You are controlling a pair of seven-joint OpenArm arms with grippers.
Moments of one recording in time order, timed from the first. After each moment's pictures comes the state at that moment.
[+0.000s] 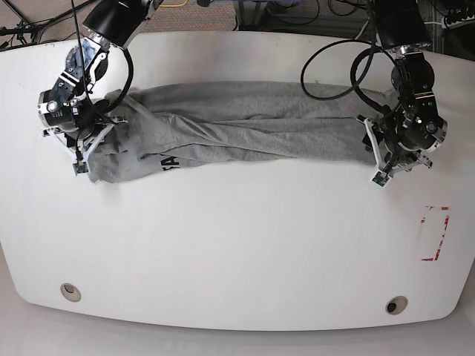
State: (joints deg) left arm -1.9 -11.6 -15.3 99.3 -4.4 -42.9 69.0; right arm 1.7 2.8 34.6 99.8 0.5 41.0 -68.9
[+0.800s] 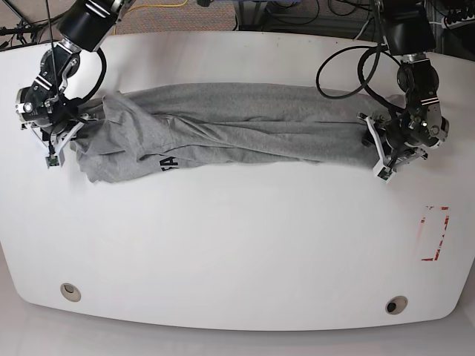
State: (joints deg) left arm -2.4 -14.7 -15.8 85.2 -7.7 -42.8 60.5; right arm 2.0 12.3 39.4 86.9 -0.5 41.1 -59.0
